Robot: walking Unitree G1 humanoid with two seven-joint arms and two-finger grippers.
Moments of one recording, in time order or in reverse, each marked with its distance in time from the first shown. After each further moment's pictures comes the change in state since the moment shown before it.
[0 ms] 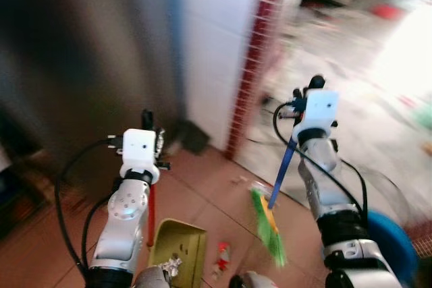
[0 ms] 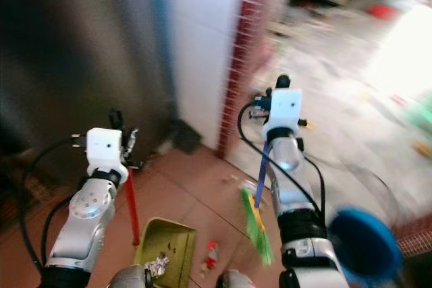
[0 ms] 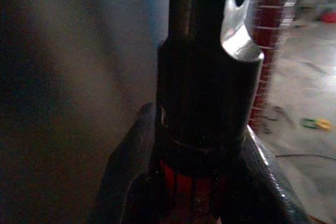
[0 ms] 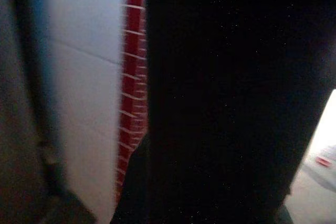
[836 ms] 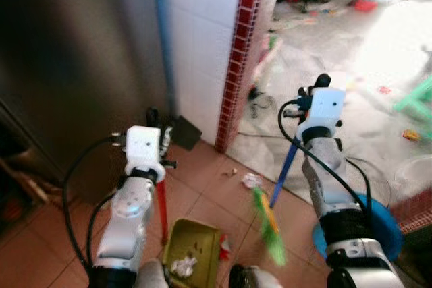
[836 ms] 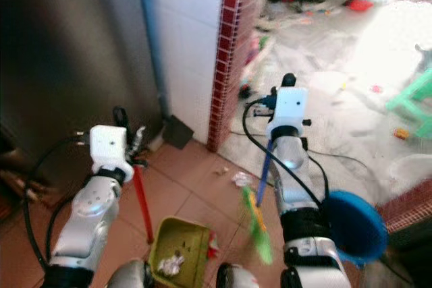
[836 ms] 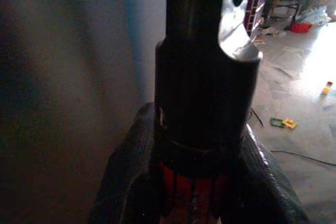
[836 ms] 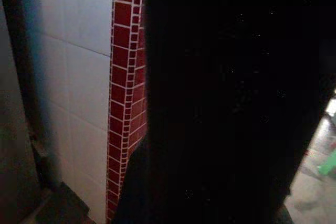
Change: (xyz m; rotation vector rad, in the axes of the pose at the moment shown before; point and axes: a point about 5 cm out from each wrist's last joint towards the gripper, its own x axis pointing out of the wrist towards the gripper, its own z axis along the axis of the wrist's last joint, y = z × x) left arm 0.001 -0.002 0.005 -0.048 -0.001 -0.019; right arm 0.001 -0.001 0.000 0.015 0.011 -0.001
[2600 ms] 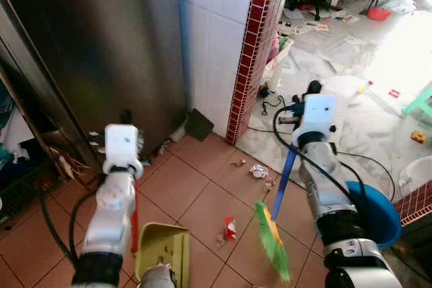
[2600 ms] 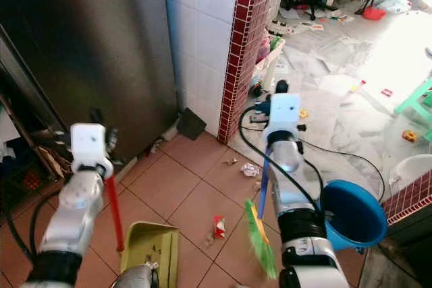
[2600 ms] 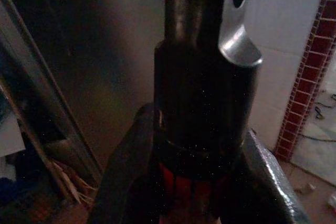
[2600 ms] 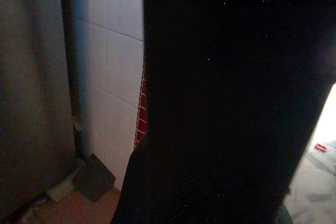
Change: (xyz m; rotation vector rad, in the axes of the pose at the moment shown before) left arm 0.016 0.045 -0.016 0.097 0.077 0.214; right arm -0.004 0.005 -0.016 -0.021 0.063 0.023
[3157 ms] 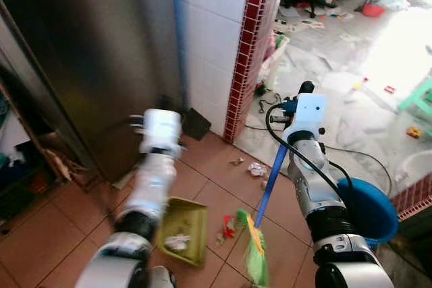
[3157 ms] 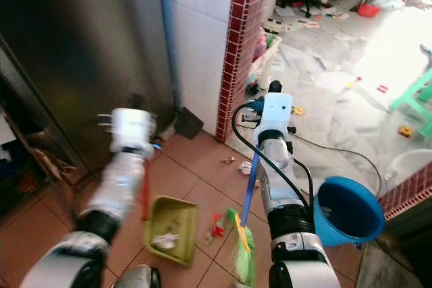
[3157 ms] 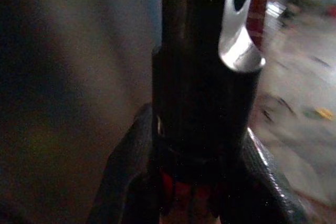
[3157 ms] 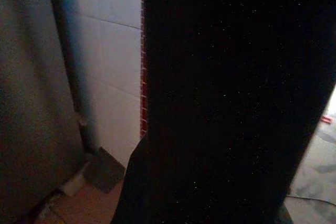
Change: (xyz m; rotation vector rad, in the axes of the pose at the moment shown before) left arm 0.026 -0.081 -0.001 0.024 -0.055 -0.158; right arm 0.004 0.014 -0.002 0.074 0.050 -0.022
